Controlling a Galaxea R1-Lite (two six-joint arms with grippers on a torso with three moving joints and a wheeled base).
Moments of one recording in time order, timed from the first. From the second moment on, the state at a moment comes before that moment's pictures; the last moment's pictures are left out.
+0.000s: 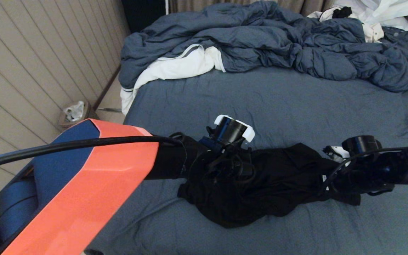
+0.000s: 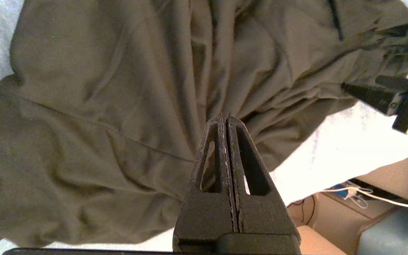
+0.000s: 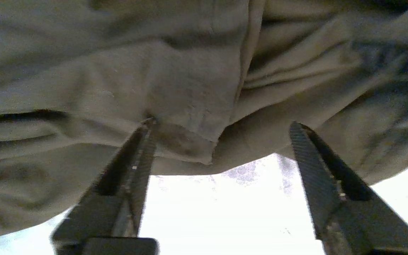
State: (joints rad) left arm -0.90 2.32 -1.78 0.07 0.11 -0.60; right arm -0.15 1.99 -0.93 -0.14 0.06 -0.05
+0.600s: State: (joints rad) left arm -0.90 2.34 -1.79 0.07 0.11 -0.60; right arm -0.12 2.05 -0.94 -0.19 0.07 0.05
